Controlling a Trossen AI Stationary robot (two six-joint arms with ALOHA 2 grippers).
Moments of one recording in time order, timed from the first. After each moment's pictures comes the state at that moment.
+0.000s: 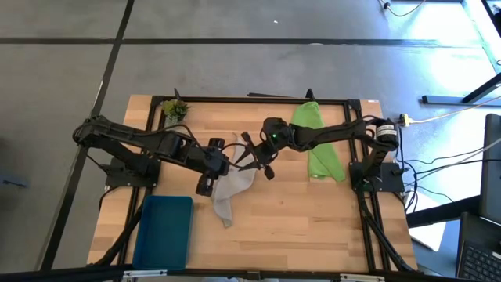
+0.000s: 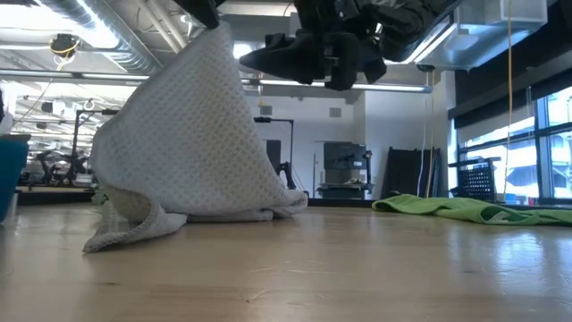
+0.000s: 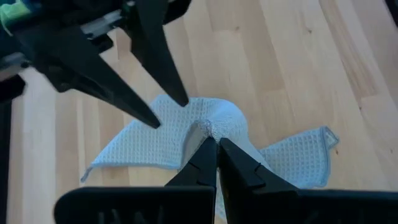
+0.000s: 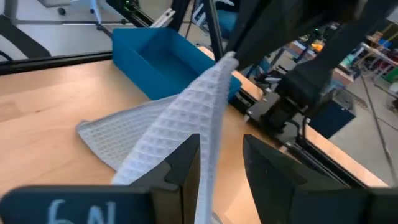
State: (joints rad) left arm -0.20 1.39 1.34 -0.91 -0.17 0.06; right arm -0.15 1.81 1.12 0.37 -0.64 -0.66
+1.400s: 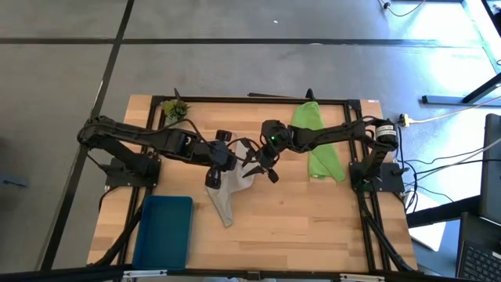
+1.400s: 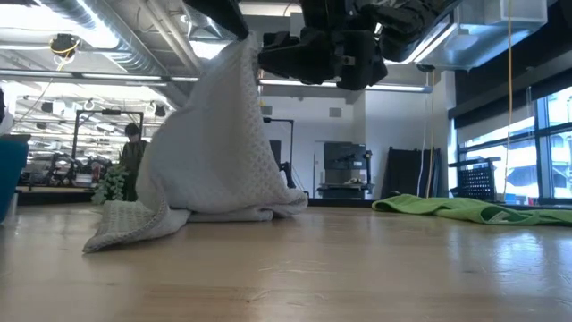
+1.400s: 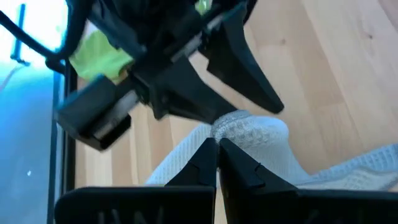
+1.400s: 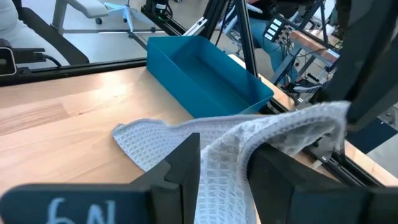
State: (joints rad) left arm -0.15 1.42 1.34 -0.79 -0.28 0.24; right arm -0.13 1.82 1.12 0.31 -0.74 -0.68
